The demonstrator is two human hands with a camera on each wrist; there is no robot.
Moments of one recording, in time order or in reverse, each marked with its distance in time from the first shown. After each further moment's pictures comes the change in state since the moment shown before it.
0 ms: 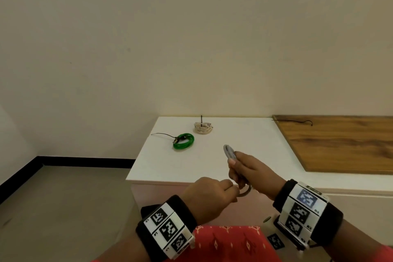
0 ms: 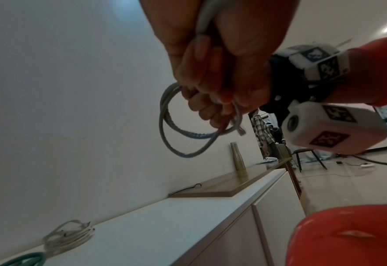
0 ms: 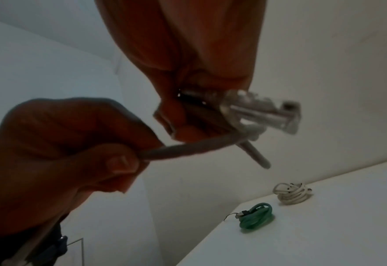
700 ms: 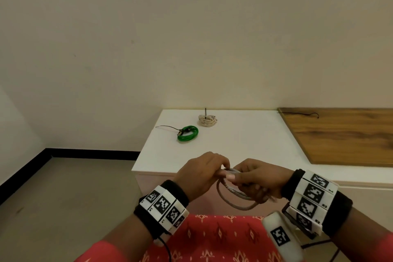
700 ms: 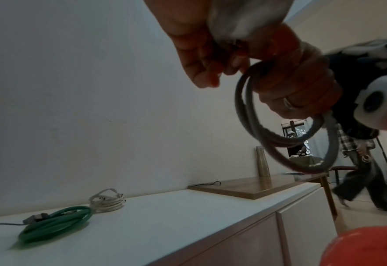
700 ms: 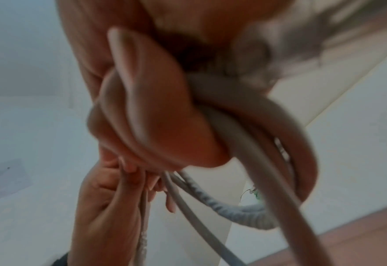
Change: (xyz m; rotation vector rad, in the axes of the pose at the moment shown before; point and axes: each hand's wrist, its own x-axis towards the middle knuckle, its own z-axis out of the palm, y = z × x) left_hand -0.013 -0.026 0.008 -0.353 0.094 -0.263; right_hand -0.007 -0.002 -0.005 0.307 -0.503 0.321
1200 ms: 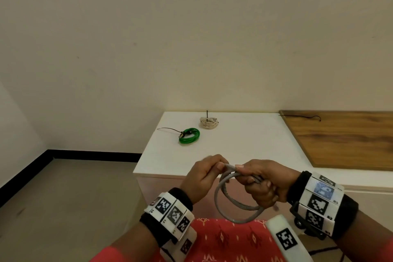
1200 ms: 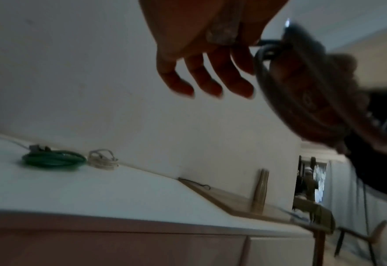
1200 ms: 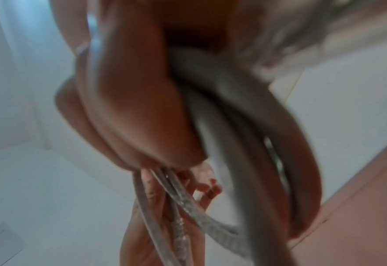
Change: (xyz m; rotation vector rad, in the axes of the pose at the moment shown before) left_hand -0.001 0.005 0.007 -0.663 0.050 -0.345; right_hand -0.003 -0.002 -0.004 0.271 -0.133 0.020
